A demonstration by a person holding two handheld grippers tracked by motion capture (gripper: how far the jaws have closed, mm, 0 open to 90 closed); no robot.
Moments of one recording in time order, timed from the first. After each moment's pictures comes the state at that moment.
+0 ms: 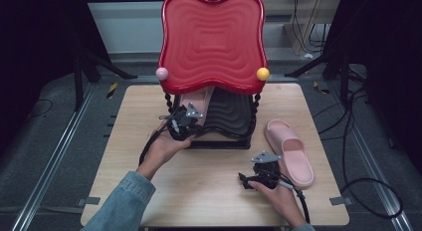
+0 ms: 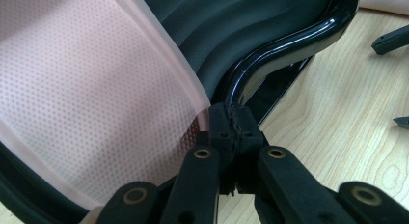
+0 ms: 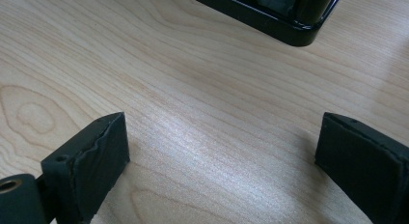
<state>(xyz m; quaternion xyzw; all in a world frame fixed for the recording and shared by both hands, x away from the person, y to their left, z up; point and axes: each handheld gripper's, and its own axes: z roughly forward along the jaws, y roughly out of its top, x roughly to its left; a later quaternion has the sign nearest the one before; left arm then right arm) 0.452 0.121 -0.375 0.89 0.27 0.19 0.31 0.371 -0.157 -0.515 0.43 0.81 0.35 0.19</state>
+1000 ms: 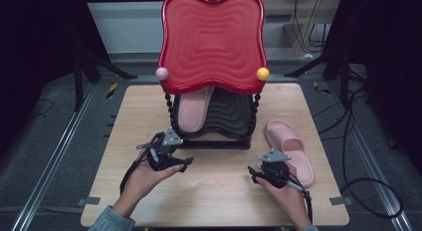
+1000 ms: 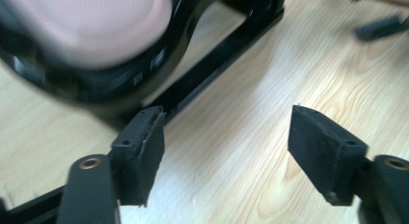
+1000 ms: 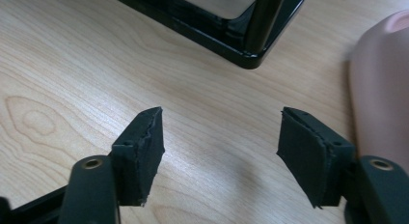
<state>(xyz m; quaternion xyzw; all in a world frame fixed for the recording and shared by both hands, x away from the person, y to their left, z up) 0.375 0.171 -0.397 0.87 0.32 0.17 0.33 0.359 -0.173 -0.484 0.42 0.80 0.35 0.24</state>
